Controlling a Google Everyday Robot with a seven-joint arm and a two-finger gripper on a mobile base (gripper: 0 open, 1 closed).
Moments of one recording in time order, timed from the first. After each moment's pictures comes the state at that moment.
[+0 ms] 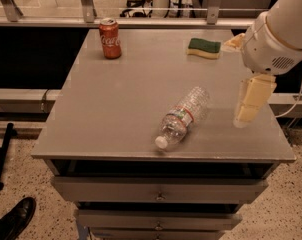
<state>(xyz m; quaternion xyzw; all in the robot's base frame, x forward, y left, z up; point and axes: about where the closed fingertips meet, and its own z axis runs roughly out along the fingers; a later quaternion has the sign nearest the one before) 0.487 -0.181 0.943 -0.68 0.71 -0.02 0.20</state>
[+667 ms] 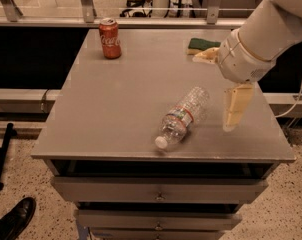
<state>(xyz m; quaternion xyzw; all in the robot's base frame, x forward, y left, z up) 0.507 -0.149 0.905 -0.78 0.59 0.00 0.21</state>
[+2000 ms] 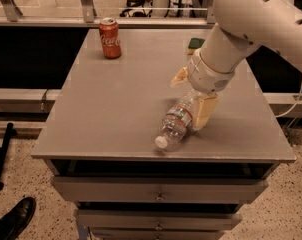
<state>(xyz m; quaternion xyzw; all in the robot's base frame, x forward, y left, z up) 0.536 -0.108 0.845 -0.81 0.57 0.02 0.17</state>
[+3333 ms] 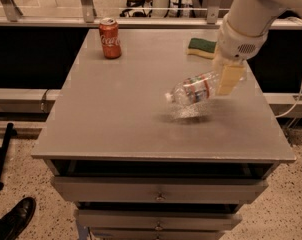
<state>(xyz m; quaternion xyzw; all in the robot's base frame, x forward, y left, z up) 0.574 -0.186 0.905 -0.70 0.71 -0.06 0.12</state>
